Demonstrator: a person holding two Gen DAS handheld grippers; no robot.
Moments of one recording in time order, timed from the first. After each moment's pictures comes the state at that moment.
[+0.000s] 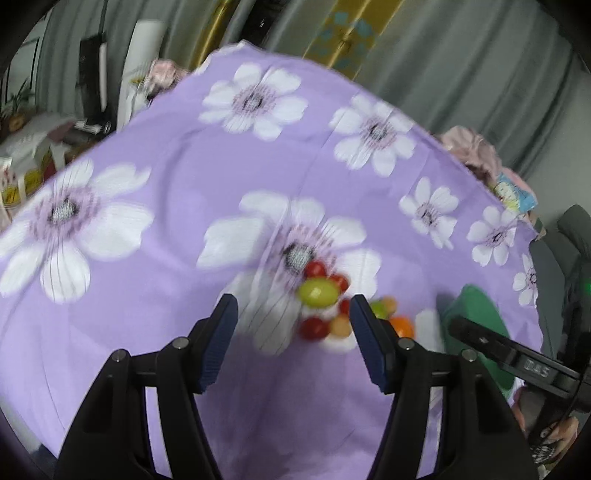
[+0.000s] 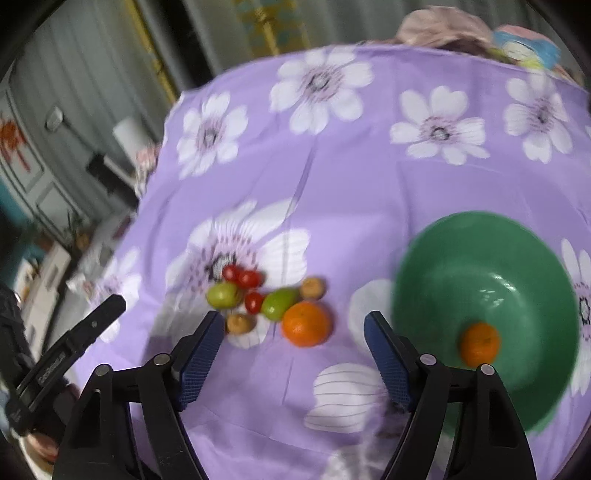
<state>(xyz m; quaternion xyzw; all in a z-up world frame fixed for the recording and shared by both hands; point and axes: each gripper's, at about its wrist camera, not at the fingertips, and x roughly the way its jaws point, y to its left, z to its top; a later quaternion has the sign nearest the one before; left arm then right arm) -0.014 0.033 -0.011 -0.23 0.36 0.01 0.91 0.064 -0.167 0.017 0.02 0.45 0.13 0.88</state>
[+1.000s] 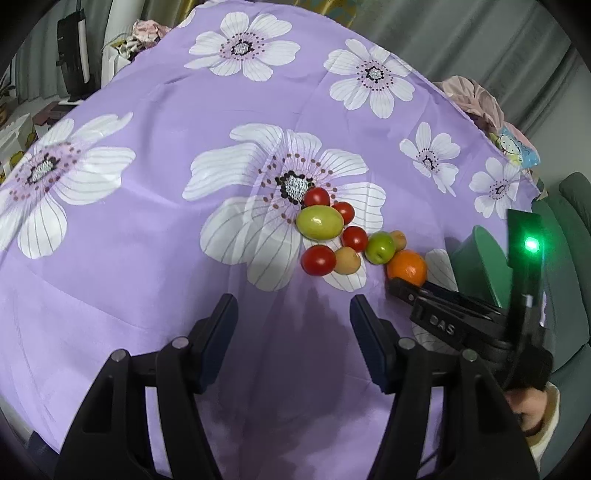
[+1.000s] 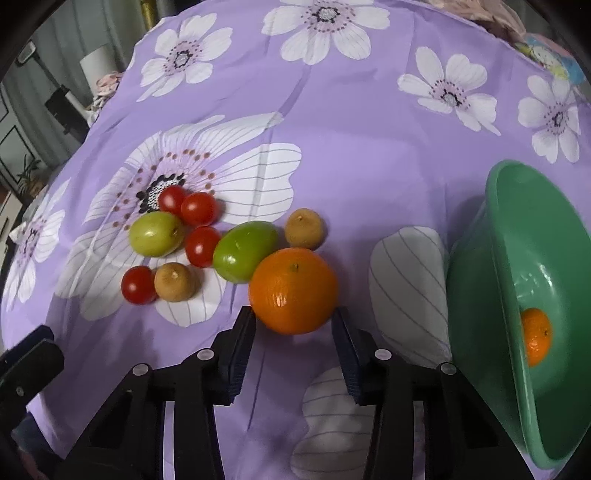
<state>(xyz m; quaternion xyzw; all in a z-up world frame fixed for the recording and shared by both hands) -0.016 0.021 -0.038 -0.21 0.42 -0.03 0.88 0.082 -0.139 -0.056 -0.06 0.50 0.08 0.86</state>
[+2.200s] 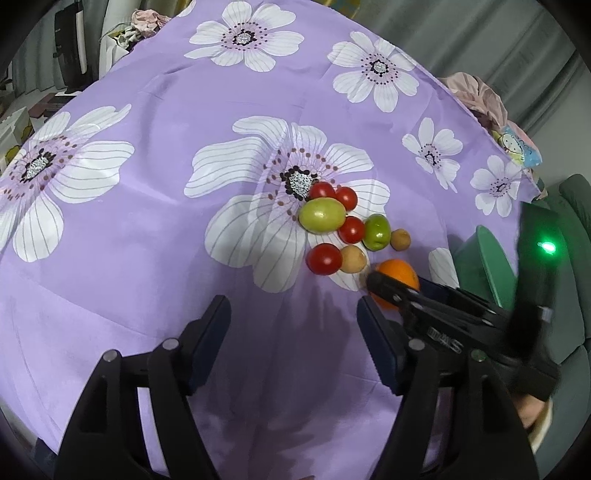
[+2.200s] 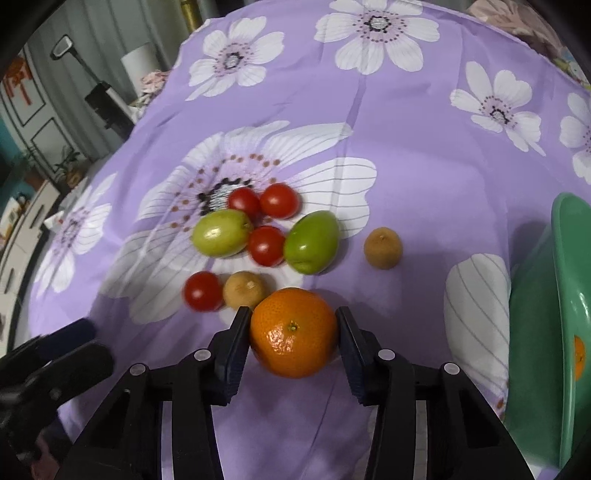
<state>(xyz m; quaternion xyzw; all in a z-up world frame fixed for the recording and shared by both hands) -0.009 0.028 -0.040 -0.22 0.44 -0.03 0.87 0.078 -0.116 -0.053 -0.04 0.50 0.18 0.85</state>
